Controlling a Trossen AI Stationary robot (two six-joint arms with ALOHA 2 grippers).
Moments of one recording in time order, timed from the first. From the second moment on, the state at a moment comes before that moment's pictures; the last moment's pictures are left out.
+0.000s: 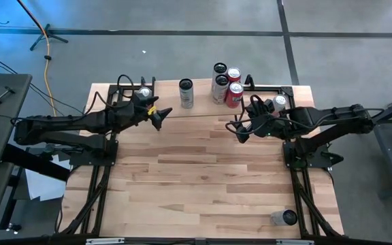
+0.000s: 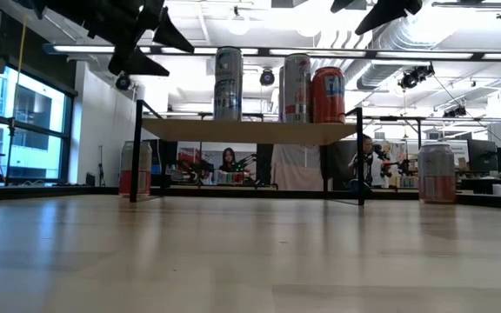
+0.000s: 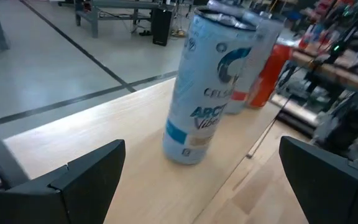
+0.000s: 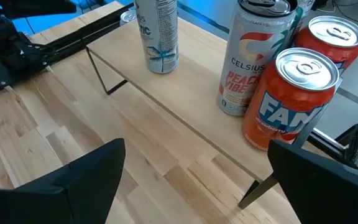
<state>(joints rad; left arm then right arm) 0.18 0.89 0.63 0.00 -0.50 -0.36 0.17 1.20 1.29 -0.90 0.70 0.65</state>
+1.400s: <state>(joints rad) 0.81 1.28 0.63 0.48 0.61 -0.09 0.17 1.20 1.29 -0.90 0.68 0.66</state>
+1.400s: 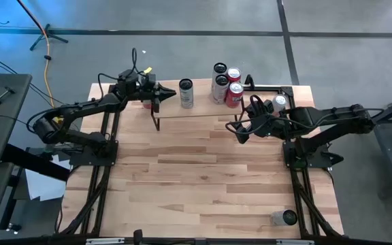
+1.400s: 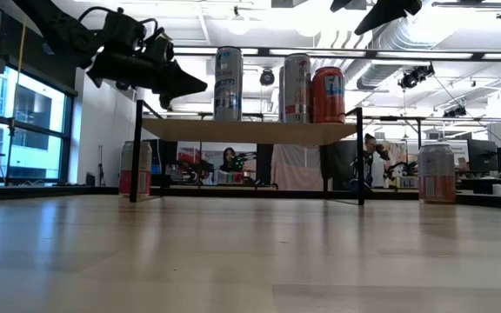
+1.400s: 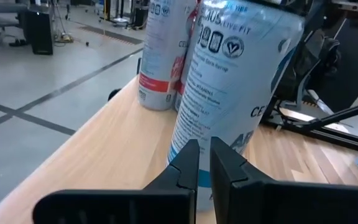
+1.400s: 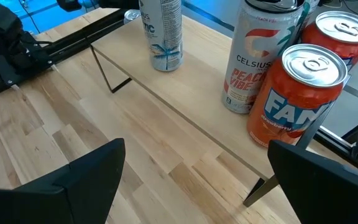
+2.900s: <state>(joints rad) 0.64 1.42 0.80 0.49 0.43 -0.09 0.17 1.20 1.29 -0.90 0.68 0.66</state>
